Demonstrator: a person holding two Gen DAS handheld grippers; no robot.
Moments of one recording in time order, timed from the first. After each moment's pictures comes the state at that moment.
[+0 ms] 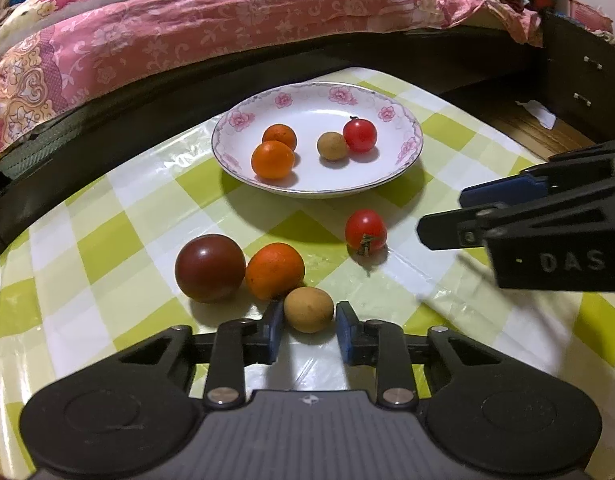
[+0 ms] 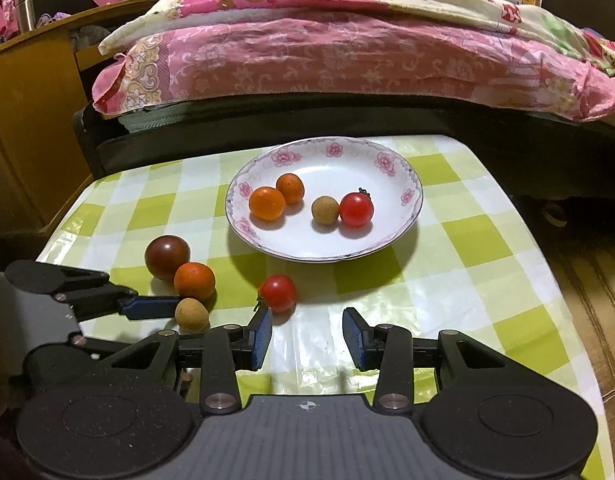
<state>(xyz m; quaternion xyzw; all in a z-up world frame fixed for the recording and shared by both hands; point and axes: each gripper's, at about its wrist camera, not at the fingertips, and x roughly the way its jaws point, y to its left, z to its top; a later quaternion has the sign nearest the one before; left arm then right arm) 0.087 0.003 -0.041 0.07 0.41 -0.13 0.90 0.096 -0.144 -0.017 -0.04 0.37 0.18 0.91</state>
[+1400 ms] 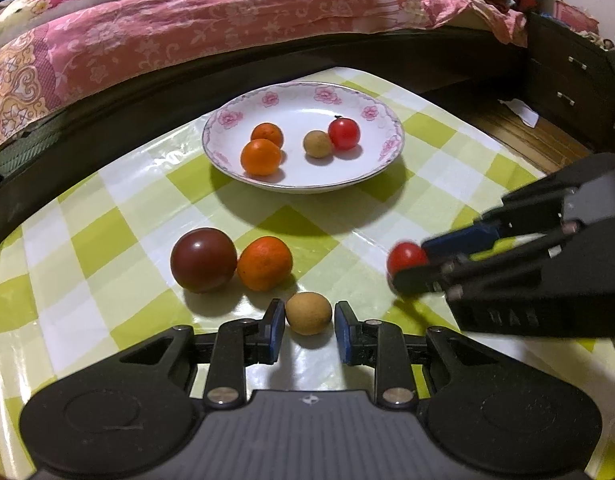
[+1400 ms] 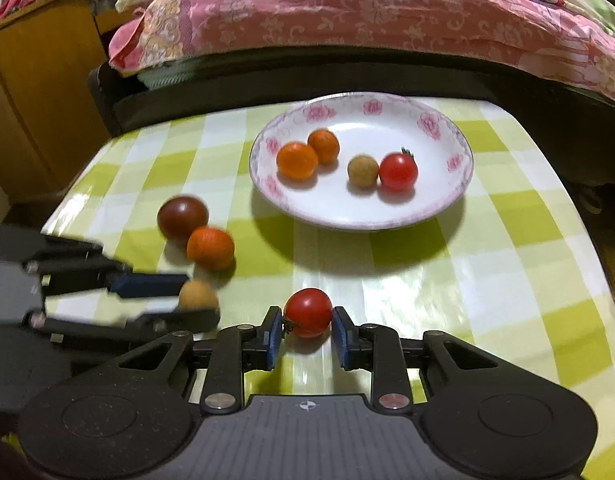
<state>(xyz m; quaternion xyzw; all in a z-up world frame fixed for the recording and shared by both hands) 0.078 0.006 -0.036 0.07 0.42 -0.16 0.89 0.108 -0.134 -0.036 -0.06 0.43 0.22 0.88</state>
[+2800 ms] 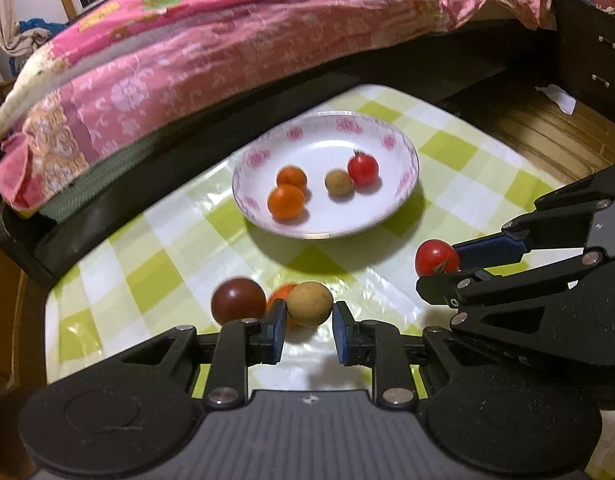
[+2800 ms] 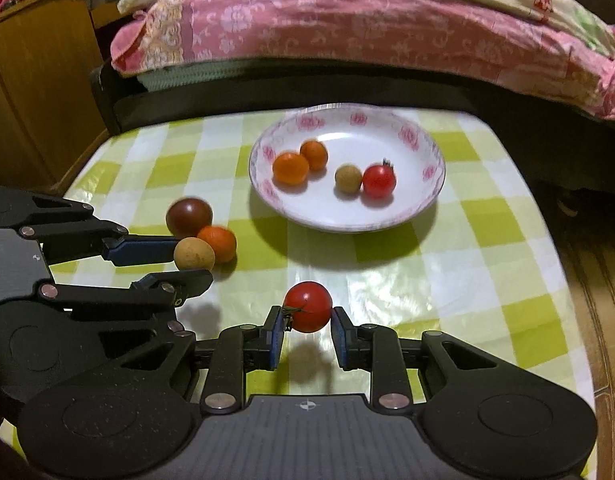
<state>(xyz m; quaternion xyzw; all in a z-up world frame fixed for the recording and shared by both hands) 0.082 -0.022 0.008 0.13 0.41 -0.08 0.90 0.090 -0.135 -0.007 -0.08 0.42 0.20 0.88</state>
